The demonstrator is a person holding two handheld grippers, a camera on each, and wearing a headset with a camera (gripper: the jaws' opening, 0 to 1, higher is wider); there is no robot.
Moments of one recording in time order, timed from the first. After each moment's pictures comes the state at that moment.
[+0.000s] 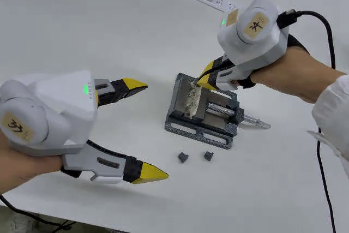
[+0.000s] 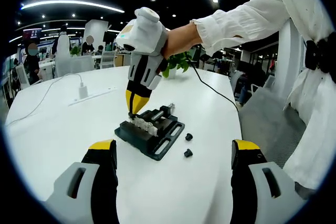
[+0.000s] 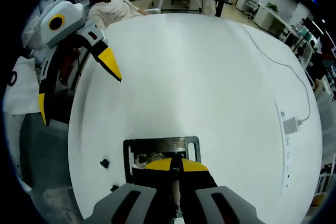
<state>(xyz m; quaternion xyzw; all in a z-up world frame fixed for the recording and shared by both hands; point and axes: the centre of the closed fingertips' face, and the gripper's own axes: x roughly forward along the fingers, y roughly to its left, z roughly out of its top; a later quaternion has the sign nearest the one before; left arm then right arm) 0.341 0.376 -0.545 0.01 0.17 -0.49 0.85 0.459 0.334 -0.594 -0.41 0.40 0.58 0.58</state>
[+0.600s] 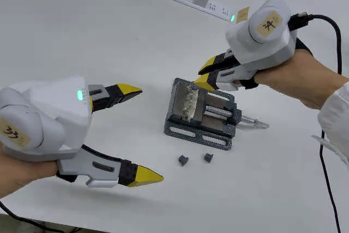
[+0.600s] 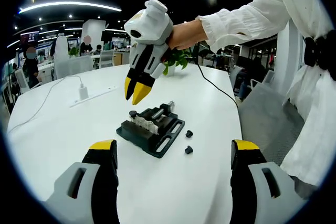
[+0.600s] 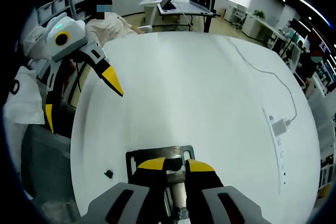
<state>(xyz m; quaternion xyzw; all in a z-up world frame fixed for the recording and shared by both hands) 0.338 0.380 -0.543 0.03 0.18 -0.49 0.85 0.460 0.342 -0.565 -0.36 0.36 0.58 0.64</state>
